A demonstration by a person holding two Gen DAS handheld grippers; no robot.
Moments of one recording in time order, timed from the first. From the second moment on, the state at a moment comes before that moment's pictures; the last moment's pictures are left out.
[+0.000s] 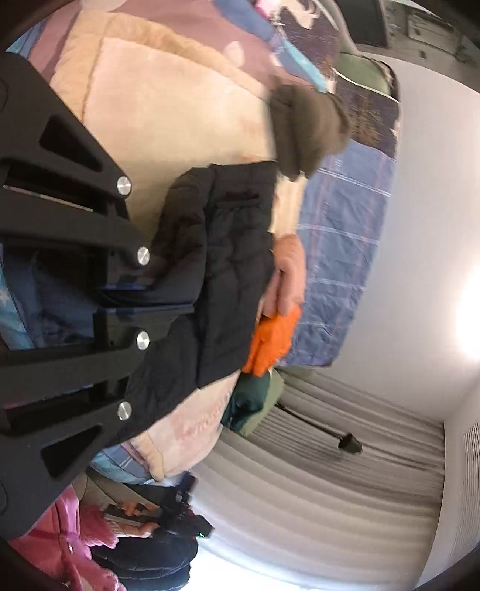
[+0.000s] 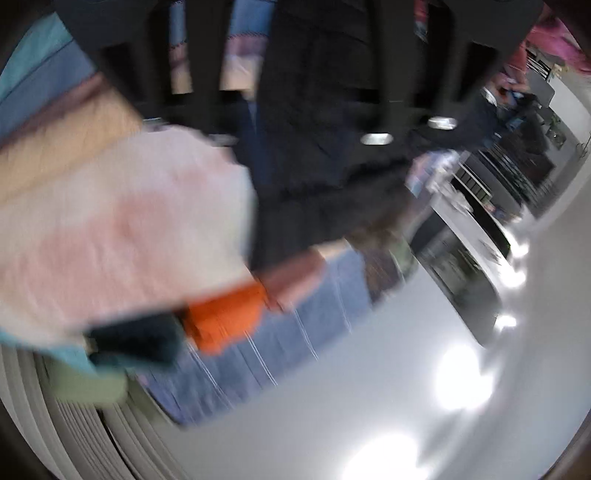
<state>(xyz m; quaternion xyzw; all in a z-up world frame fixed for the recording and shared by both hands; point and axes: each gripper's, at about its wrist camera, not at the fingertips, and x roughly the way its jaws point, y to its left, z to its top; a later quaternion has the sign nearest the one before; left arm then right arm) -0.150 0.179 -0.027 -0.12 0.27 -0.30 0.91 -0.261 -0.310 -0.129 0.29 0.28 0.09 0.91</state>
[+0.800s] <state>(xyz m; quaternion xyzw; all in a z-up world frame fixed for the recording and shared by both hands) -0.142 0.178 -0.027 -0.13 0.27 -0.30 0.91 -0.287 -0.274 -0.160 0.36 0.28 0.28 0.85</state>
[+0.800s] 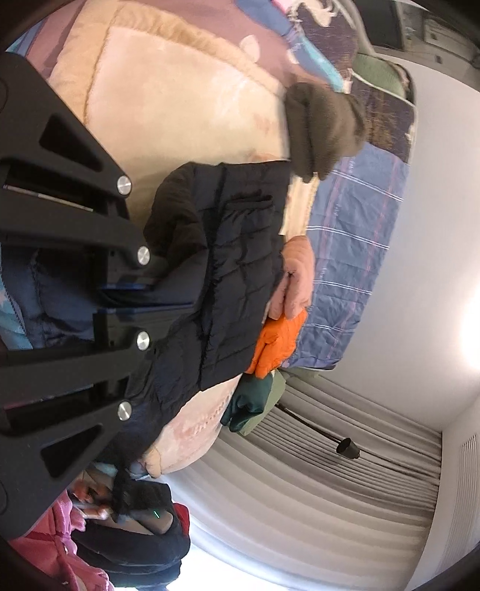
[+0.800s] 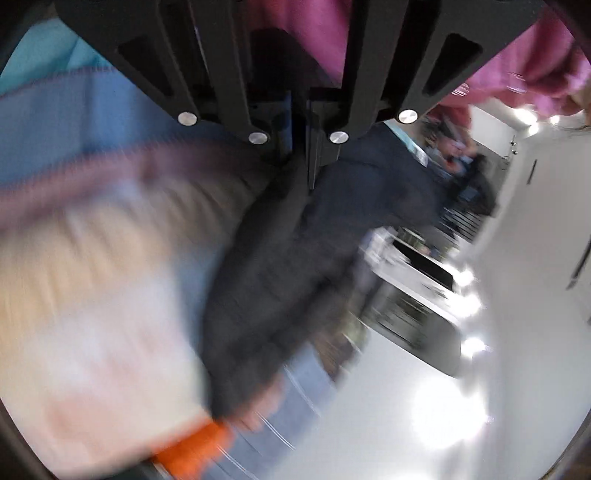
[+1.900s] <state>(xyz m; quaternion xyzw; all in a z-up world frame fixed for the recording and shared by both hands) 0.092 0.174 -0.084 -0.15 0.36 -0.18 0.90 0.001 -0.319 -0.150 0.40 0.30 0.12 0.86</state>
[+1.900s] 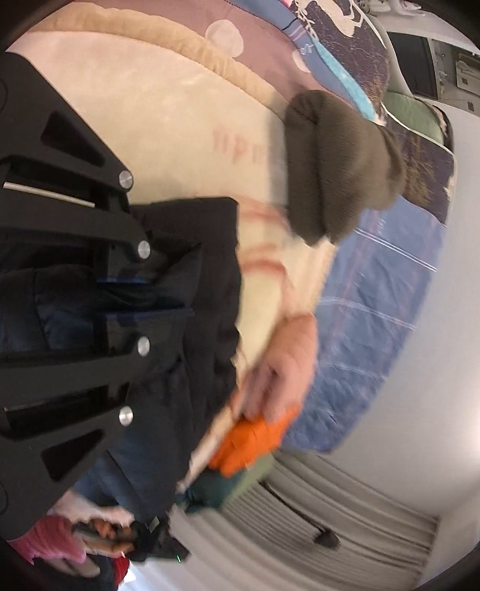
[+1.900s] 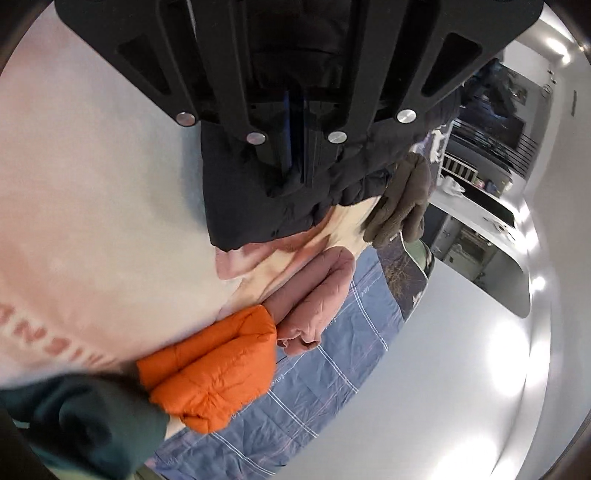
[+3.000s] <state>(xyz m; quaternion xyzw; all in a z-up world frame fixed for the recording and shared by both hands) 0.039 0.119 0.026 0.10 0.20 -0.05 0.97 0.026 -0.262 -0.088 0.02 0.29 0.02 0.96</state>
